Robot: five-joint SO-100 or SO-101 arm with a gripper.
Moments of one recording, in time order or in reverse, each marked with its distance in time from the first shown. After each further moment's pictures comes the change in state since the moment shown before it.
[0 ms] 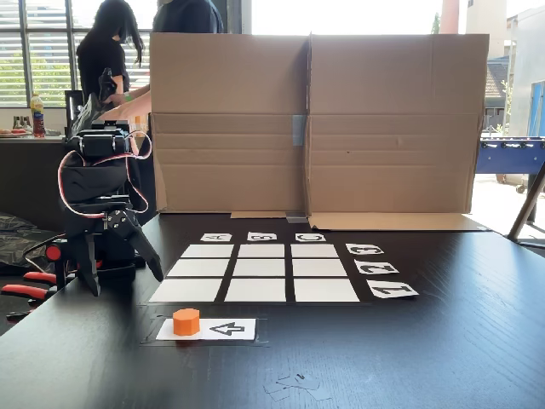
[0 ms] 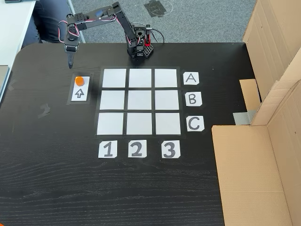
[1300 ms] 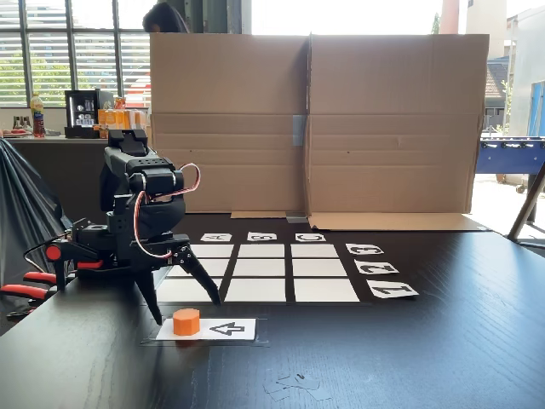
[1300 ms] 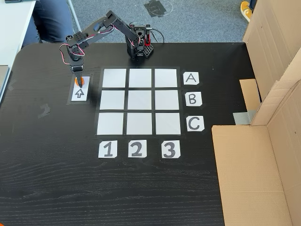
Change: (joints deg) arm -11.9 -11.4 -4.2 -1.1 3.7
